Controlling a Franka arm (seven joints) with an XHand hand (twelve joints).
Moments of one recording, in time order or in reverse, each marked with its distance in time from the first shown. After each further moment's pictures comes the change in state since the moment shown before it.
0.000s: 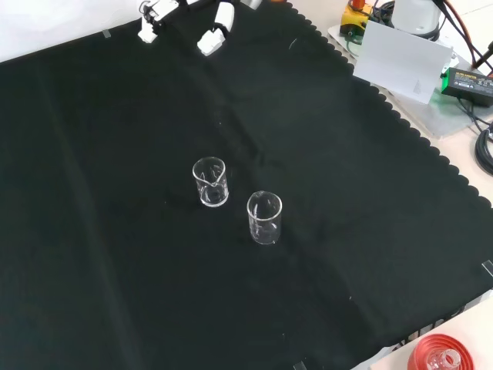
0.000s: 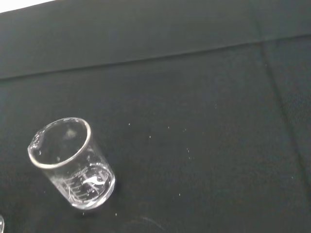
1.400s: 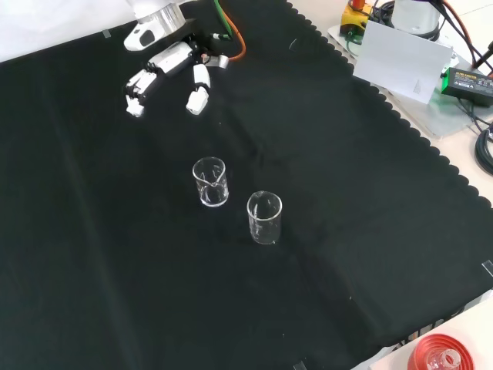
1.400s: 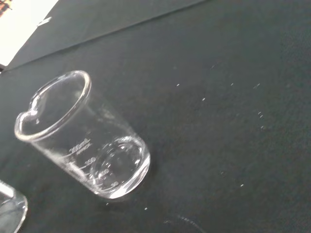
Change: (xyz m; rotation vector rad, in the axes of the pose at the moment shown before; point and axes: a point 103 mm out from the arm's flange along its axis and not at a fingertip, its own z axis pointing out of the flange) arm -0.022 0.087 0.126 0.069 0.265 -0.238
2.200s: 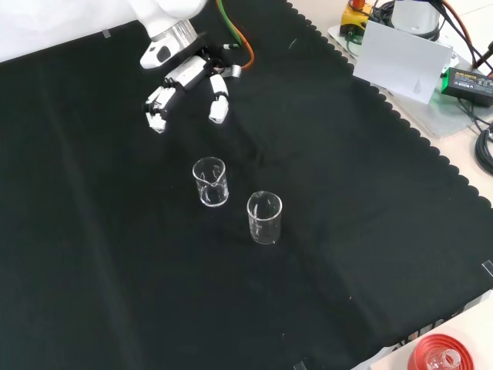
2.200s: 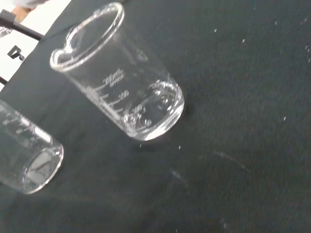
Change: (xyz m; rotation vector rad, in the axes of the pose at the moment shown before) arm 0.007 -0.019 0.041 0.058 0.061 -0.085
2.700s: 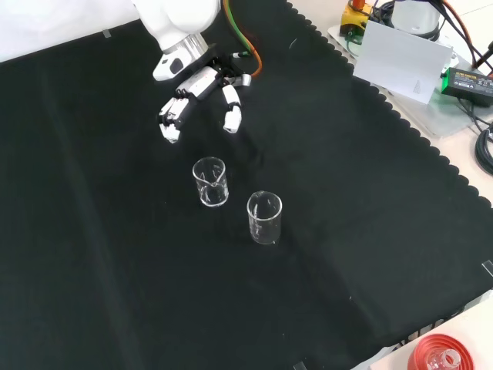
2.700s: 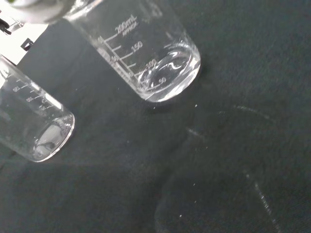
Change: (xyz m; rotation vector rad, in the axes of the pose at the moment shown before) arm 0.005 -0.007 0.032 0.011 0.027 -0.026
